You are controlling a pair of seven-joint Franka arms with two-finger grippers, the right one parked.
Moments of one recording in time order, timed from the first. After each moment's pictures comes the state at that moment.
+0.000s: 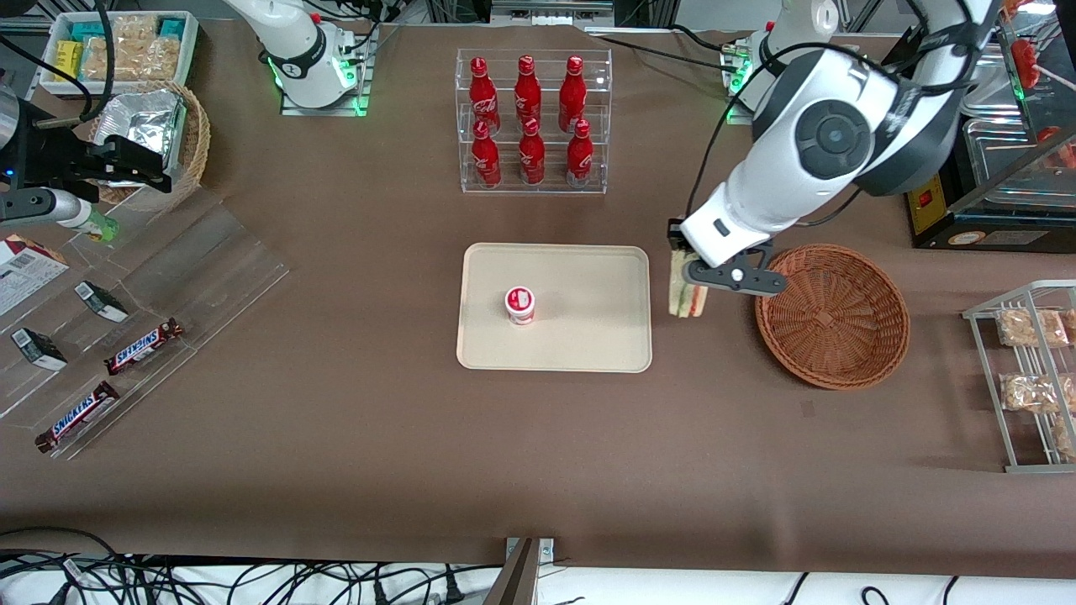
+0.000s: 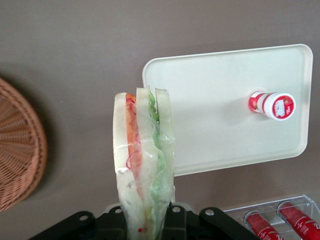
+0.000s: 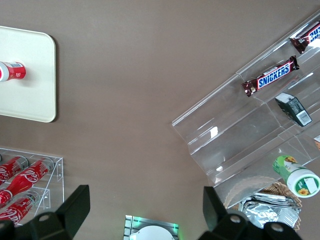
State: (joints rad) arm 0.06 0.30 -0.57 -1.70 0.00 1.89 -0.38
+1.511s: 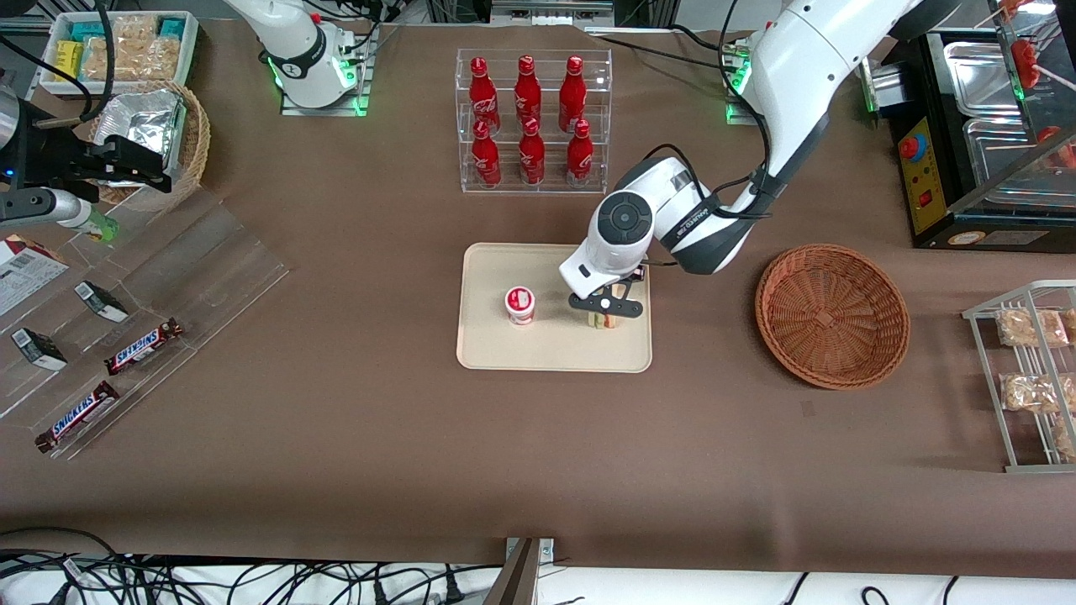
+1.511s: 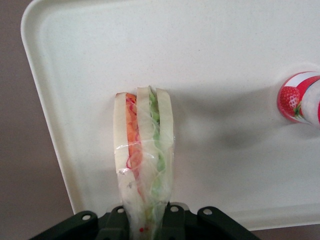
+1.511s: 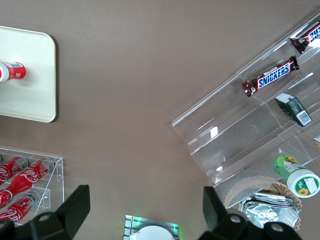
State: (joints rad) arm -0.16 0.69 -0.56 -1.70 0.32 2.15 -0.72
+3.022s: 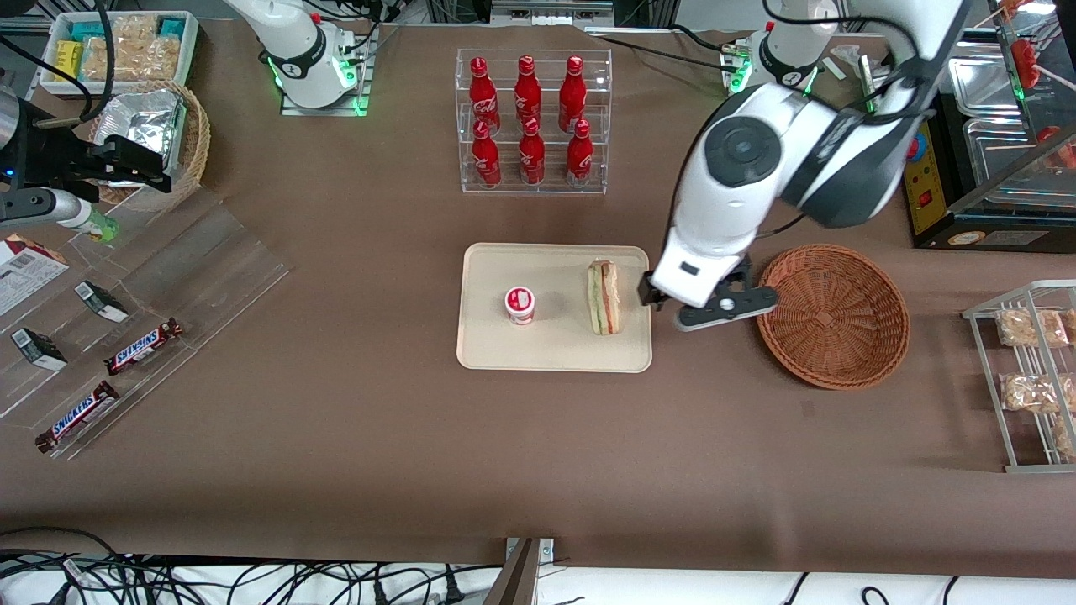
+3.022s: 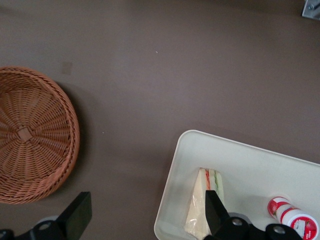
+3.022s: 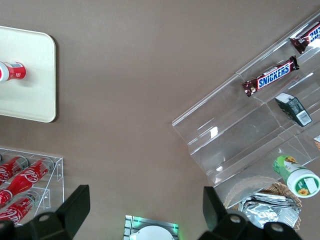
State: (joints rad) arm 0.00 0.40 -0.56 -1.50 0.34 1.86 -0.91
